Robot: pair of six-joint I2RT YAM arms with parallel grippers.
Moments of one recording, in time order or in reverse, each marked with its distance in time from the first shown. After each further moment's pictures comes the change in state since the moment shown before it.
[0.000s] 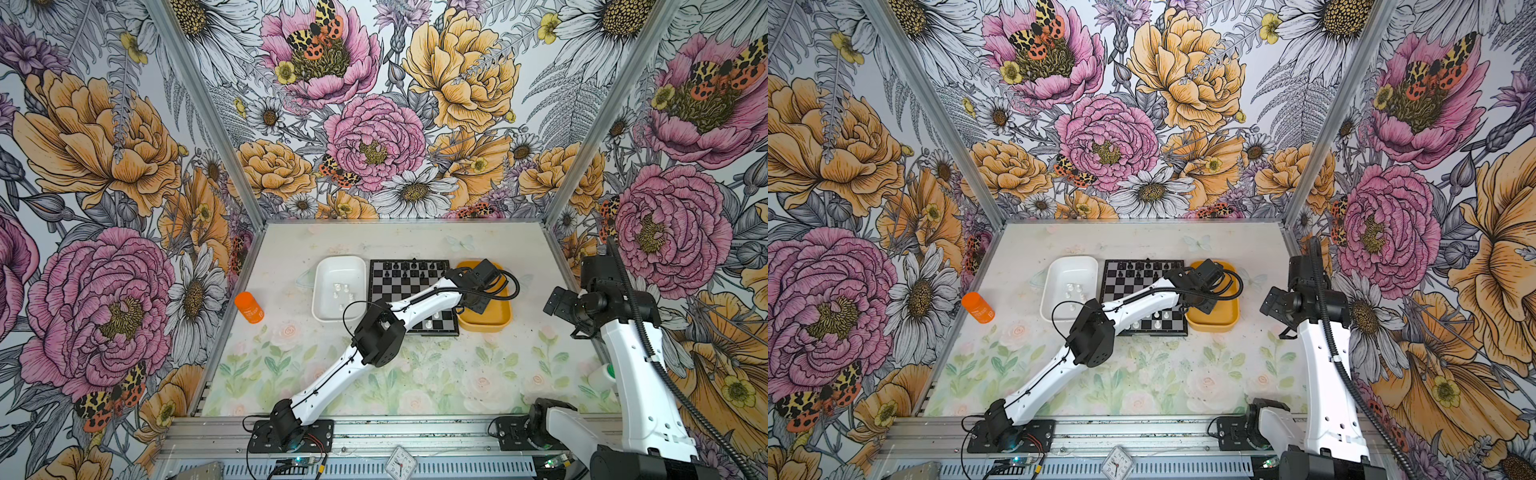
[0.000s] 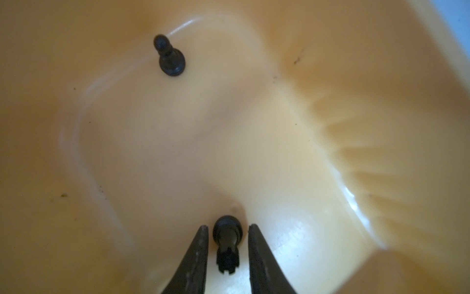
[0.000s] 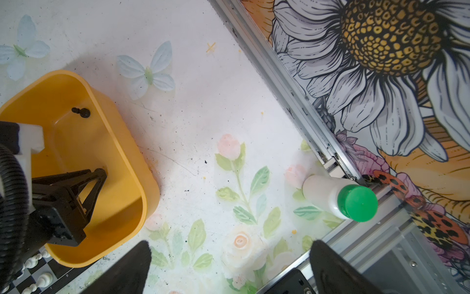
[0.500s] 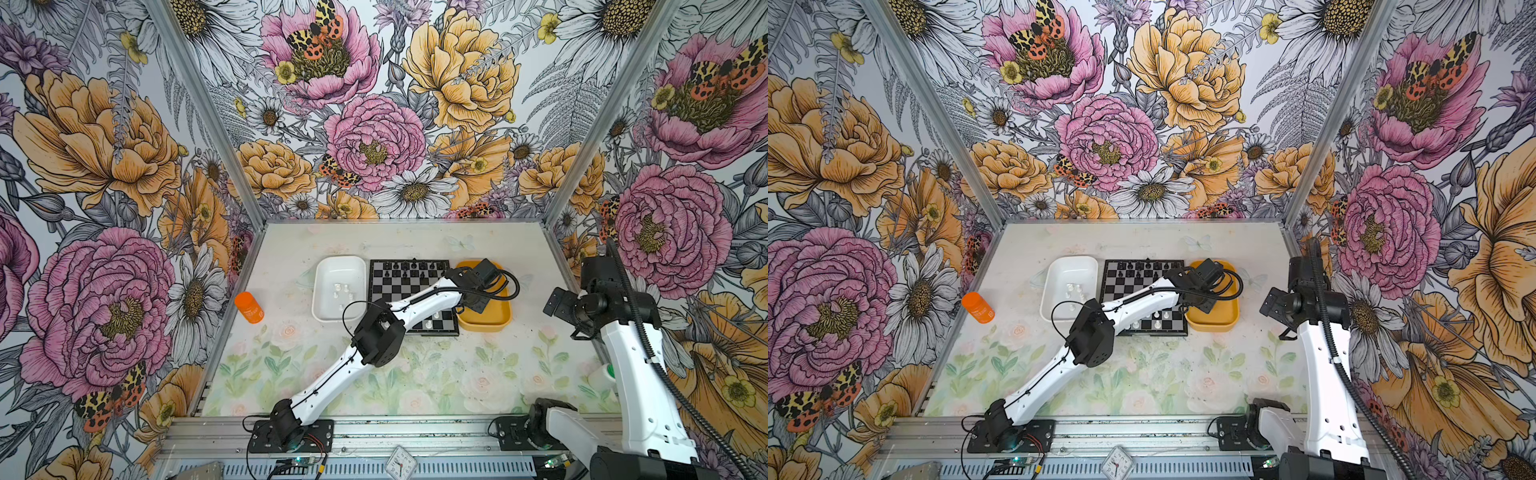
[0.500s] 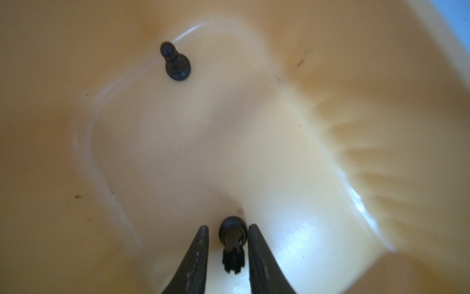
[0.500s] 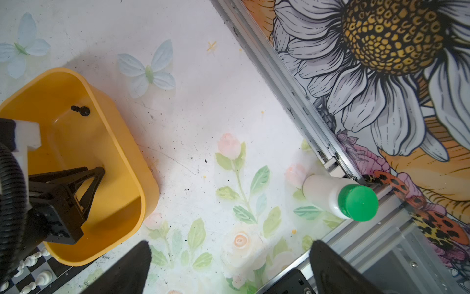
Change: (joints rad) left arm 0.000 -0.007 0.000 0.000 -0.018 0.019; right arm 0.000 -0.006 -0.004 0.000 -0.003 -0.004
